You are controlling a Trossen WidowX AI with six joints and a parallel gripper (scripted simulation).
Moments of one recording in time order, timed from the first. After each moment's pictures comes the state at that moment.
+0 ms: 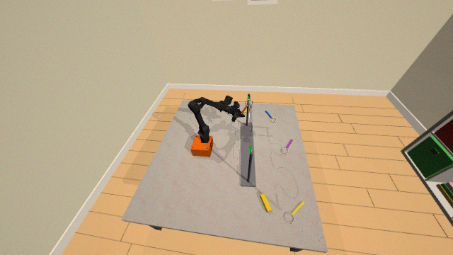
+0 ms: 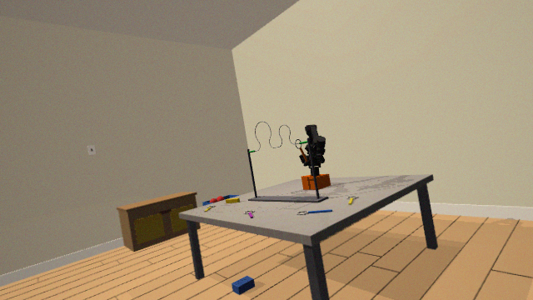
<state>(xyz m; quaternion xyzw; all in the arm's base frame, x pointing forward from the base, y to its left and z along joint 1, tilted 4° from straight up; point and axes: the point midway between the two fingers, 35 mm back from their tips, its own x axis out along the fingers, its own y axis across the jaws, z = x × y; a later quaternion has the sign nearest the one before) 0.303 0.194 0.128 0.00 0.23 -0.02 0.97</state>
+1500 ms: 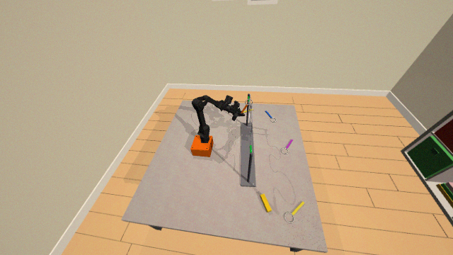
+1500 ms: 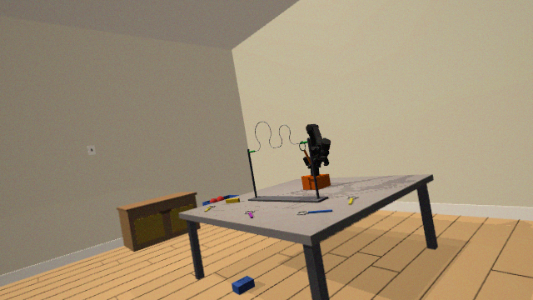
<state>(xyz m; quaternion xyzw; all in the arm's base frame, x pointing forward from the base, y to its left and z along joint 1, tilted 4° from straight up) 0.301 0.225 0.113 0.01 0.23 -0.02 0.97</state>
